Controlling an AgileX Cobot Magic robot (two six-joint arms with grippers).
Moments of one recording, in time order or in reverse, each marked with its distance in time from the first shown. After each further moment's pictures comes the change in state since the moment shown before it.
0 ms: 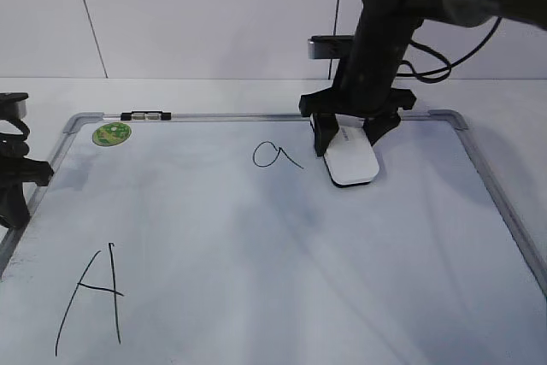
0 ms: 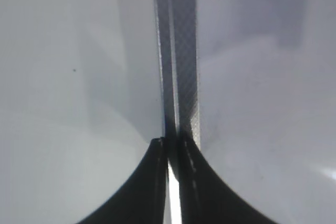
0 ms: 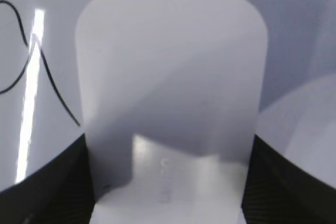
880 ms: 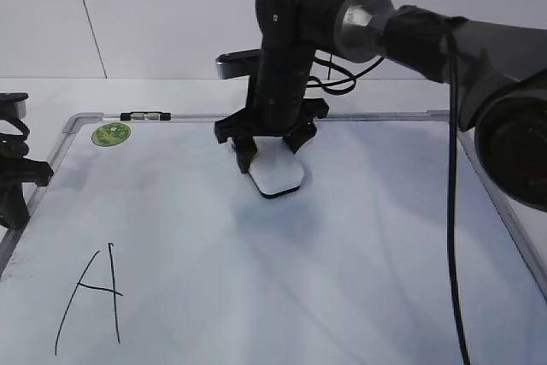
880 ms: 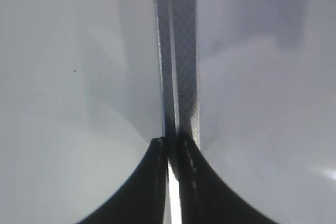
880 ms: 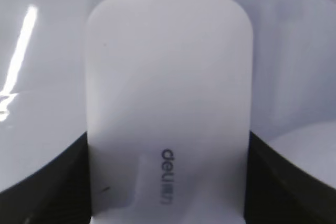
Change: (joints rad) left arm 0.000 0.000 0.000 0.000 0.000 0.000; right arm 0.207 0.189 -0.251 -0.048 0.017 0.033
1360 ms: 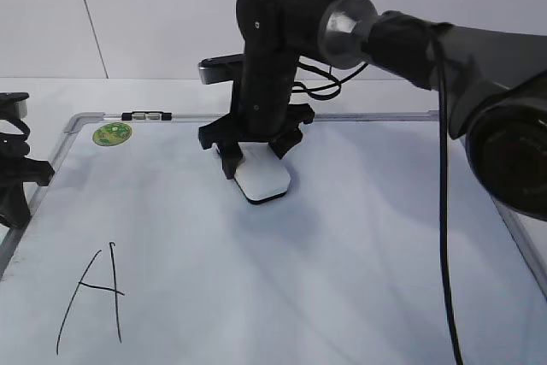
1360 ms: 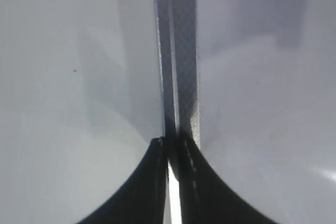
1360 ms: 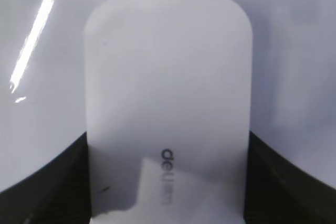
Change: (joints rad) left arm 0.000 0.002 0.000 0.000 -0.002 0.000; right arm 0.034 0.002 -0.001 -0.019 -0.010 0.019
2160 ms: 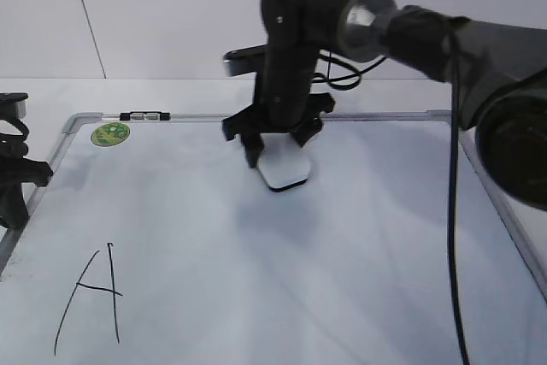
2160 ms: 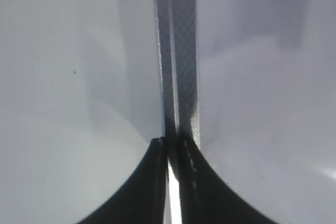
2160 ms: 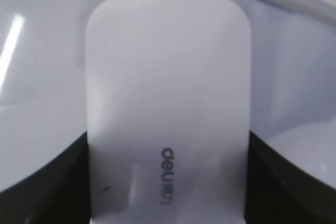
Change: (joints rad) left arm 0.000 0.000 0.000 0.002 0.004 0.000; right arm -0.035 0.002 0.000 -0.036 -0.010 -0.003
